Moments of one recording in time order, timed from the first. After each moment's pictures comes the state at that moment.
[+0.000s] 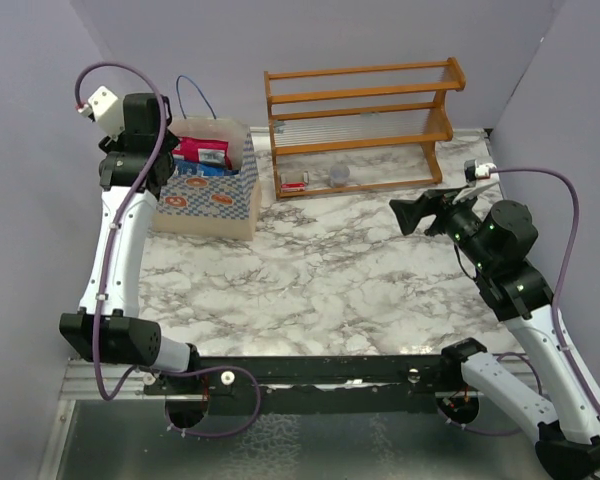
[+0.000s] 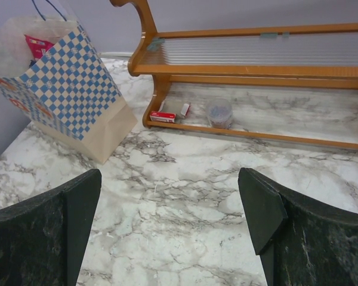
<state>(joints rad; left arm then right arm) -0.09 1.42 1.70 -0.82 -0.59 -0.73 0.35 0.75 0.93 -0.24 -0.11 0.22</state>
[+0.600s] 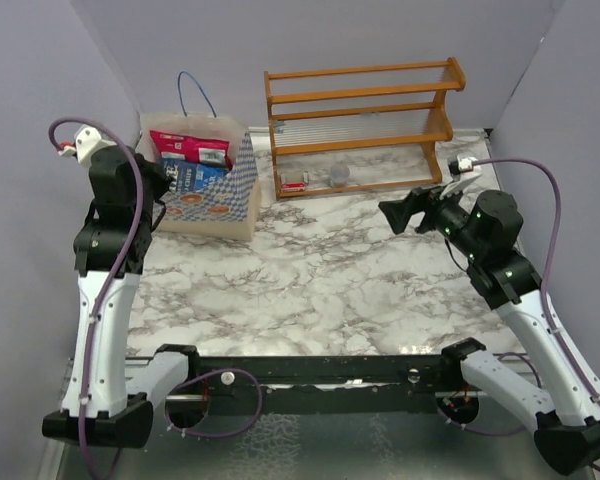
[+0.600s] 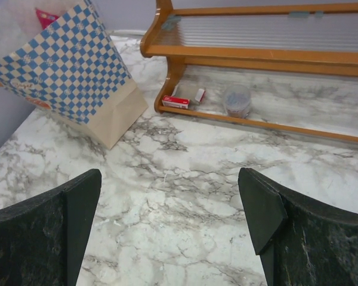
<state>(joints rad) -0.06 1.05 1.41 -0.68 -0.32 -0.71 0.35 0.81 0.93 -0.22 -0.16 0.22</state>
